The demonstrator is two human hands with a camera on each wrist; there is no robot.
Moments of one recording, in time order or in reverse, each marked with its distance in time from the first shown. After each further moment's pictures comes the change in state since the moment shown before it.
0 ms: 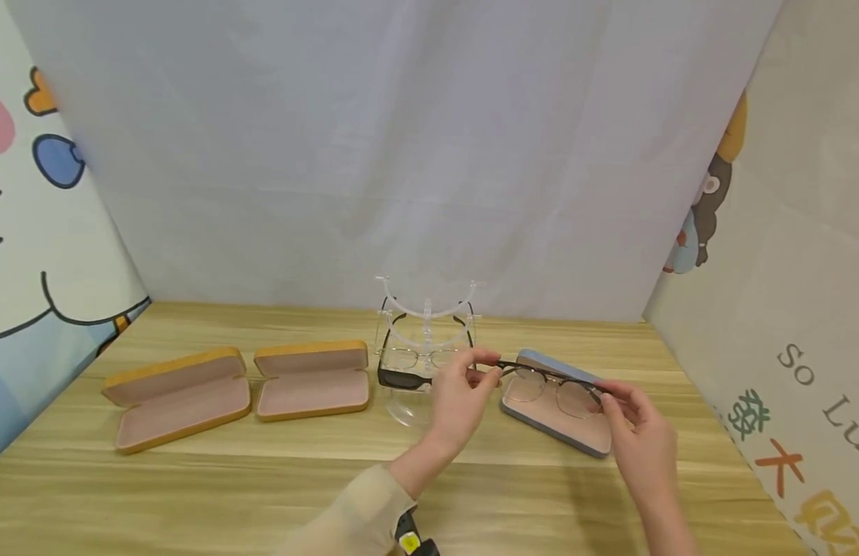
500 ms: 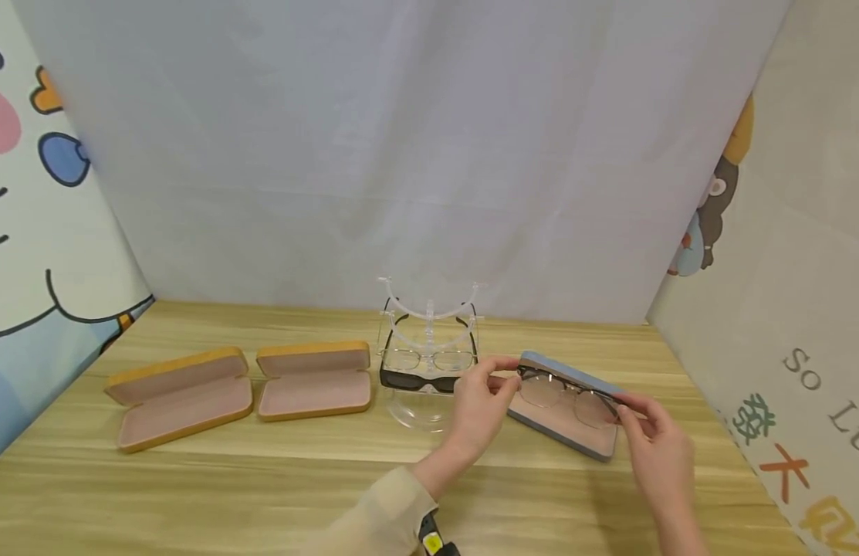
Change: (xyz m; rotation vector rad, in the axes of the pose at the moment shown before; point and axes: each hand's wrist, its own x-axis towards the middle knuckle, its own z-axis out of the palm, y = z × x) left_hand -0.004 -0.009 0.020 0.013 -0.050 -0.029; right_hand 0.004 0.038 -0.013 -0.133 -0.003 0.133
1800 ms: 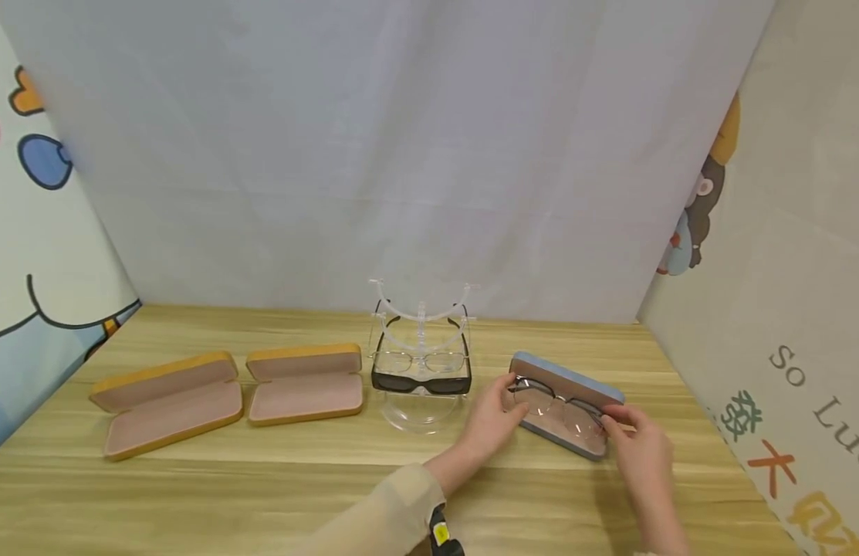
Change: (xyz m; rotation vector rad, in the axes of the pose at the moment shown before) left_hand 0.001 -0.032 0.029 0.178 -0.198 -0.227; right_hand -0.003 -0.021 0.005 -0.171 -0.115 0.150
